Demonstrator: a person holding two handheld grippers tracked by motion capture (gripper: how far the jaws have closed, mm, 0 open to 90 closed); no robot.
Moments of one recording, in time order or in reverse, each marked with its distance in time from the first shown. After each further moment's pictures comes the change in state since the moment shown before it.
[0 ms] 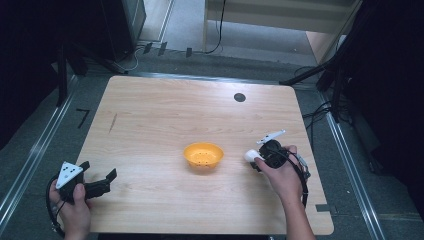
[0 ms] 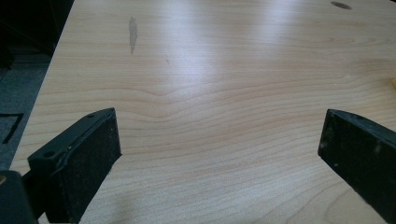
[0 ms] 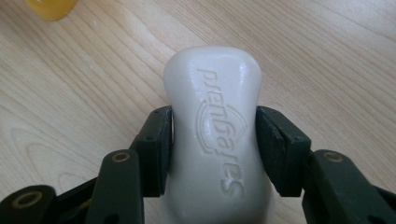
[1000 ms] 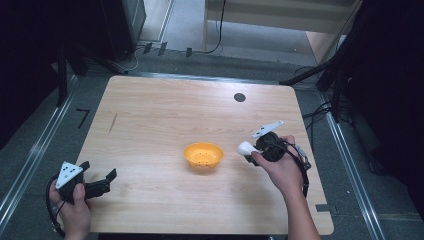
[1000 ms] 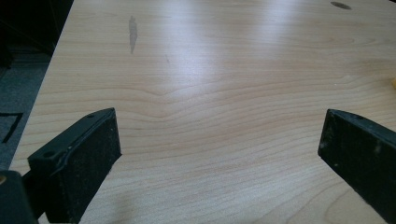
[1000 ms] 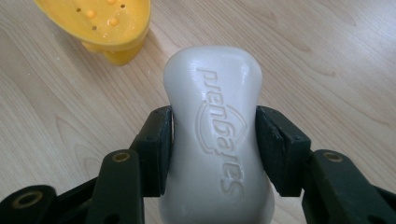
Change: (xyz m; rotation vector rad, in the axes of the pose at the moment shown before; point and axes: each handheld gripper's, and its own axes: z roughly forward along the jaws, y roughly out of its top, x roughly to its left) left arm 0.000 0.000 0.000 0.000 -0.001 -0.002; right arm 0.015 0.030 -0.033 -0.073 0.049 -0.134
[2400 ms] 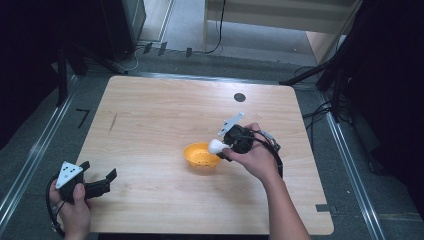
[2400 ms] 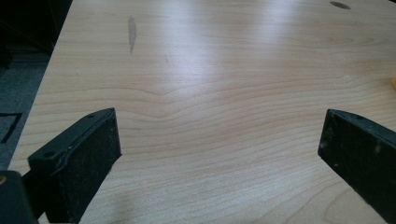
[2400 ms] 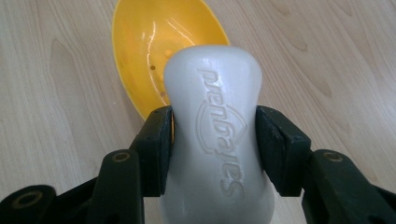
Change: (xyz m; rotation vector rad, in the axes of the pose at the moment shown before) left arm 0.000 0.000 0.000 0.000 -0.004 -0.001; right arm 0.036 0.069 0.036 0.023 0.147 -0.297
